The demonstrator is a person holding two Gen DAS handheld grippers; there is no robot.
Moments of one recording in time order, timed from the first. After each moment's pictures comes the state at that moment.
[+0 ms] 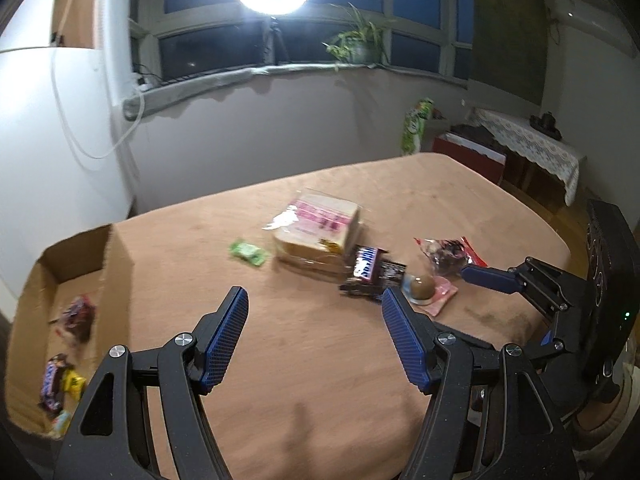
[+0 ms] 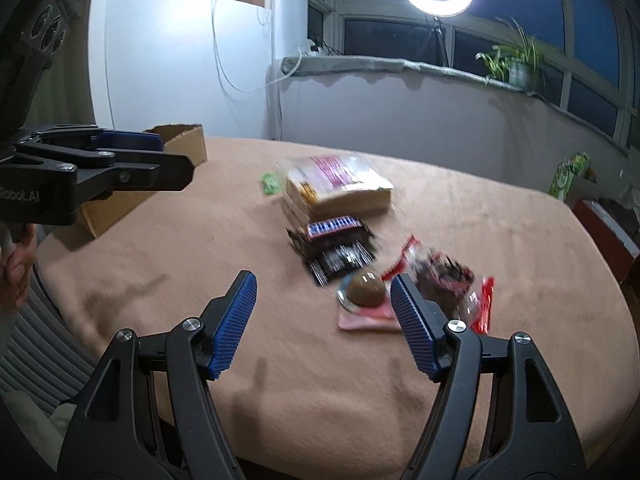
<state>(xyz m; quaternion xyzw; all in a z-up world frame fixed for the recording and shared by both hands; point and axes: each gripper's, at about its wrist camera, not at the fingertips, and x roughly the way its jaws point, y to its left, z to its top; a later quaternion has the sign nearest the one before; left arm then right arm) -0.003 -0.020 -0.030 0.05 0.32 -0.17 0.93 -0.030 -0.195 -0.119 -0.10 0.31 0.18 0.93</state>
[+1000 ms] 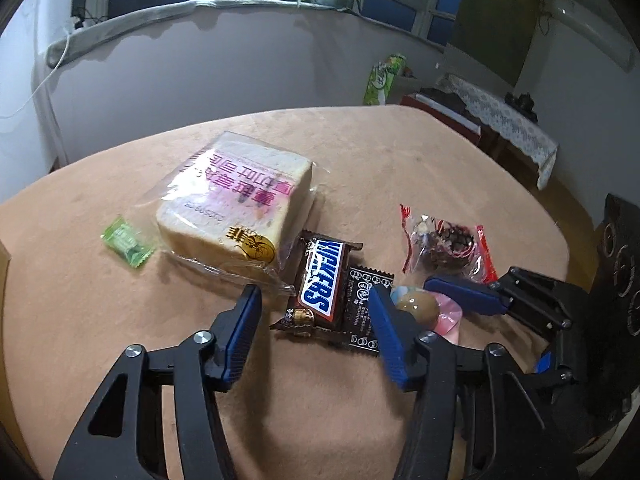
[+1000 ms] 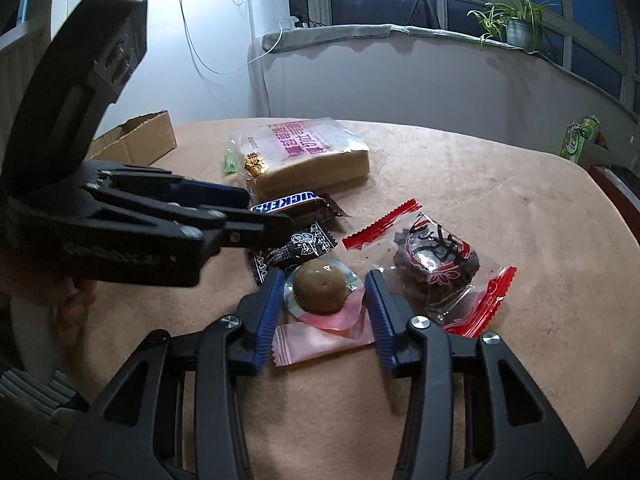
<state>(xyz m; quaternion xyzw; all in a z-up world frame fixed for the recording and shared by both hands) 0.077 -0.065 -0.091 0.02 0.40 -0.25 0.88 0.018 -0.212 -0.146 -0.07 0.35 0.19 0.92</state>
